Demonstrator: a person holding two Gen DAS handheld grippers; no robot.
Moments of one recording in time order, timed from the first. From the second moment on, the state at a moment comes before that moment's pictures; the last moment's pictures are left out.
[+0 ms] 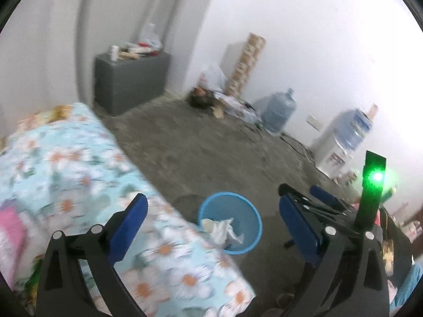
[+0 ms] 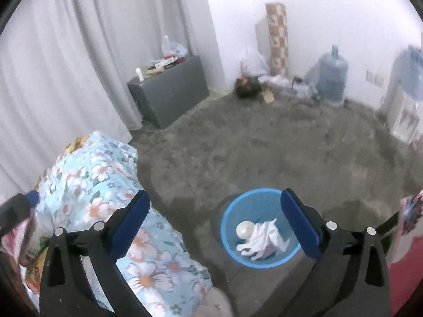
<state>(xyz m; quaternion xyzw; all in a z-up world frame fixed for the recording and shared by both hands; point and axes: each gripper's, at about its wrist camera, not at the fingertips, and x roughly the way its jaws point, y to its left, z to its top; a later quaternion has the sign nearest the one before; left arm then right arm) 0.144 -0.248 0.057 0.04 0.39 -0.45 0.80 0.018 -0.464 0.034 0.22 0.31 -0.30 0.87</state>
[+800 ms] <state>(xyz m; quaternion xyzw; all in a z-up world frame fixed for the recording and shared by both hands) 0.137 0.073 0.094 -0.08 0.28 -0.28 0.91 0.090 -0.323 0.103 0.14 0.27 -0.03 0.95</state>
